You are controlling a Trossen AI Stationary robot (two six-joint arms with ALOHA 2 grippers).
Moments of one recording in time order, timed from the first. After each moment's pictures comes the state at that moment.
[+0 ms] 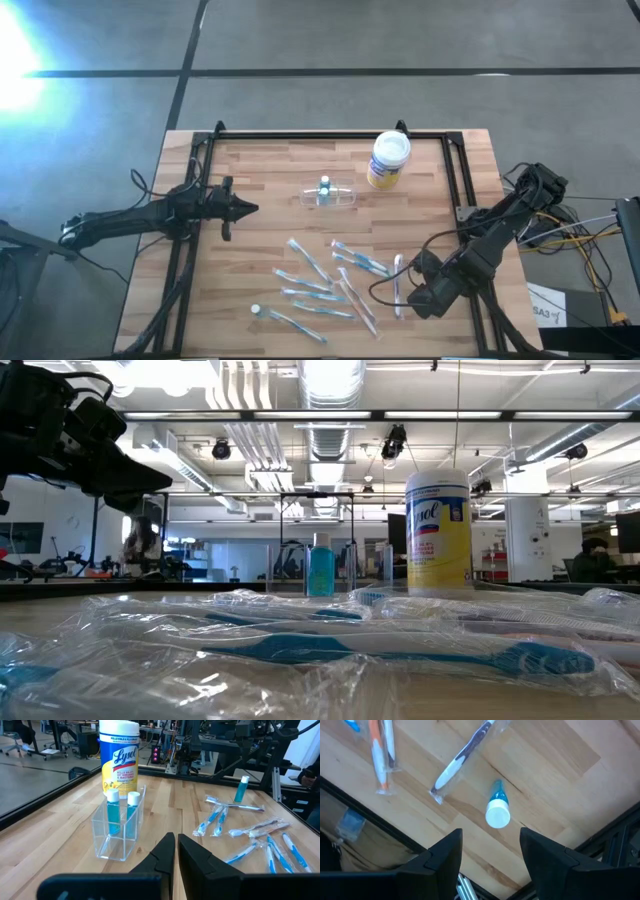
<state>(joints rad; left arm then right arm) 0.22 0.24 0.03 0.02 0.13 -0.09 0.76 1.46 1.21 -1.16 -0.05 1.70</state>
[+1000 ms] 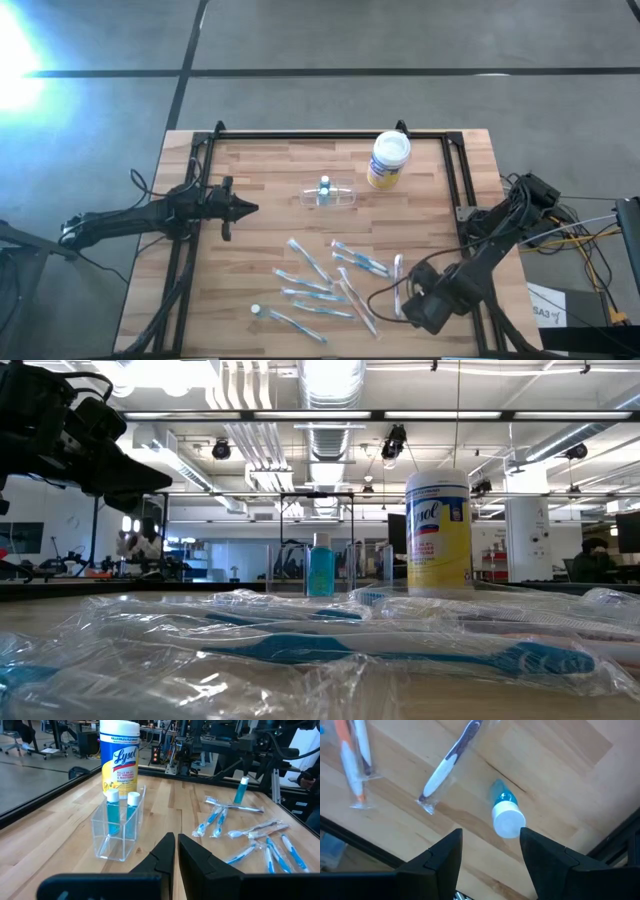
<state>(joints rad) 0.22 0.24 0.03 0.02 0.13 -0.09 0.83 1.59 1.21 -1.12 -0.01 1.82</state>
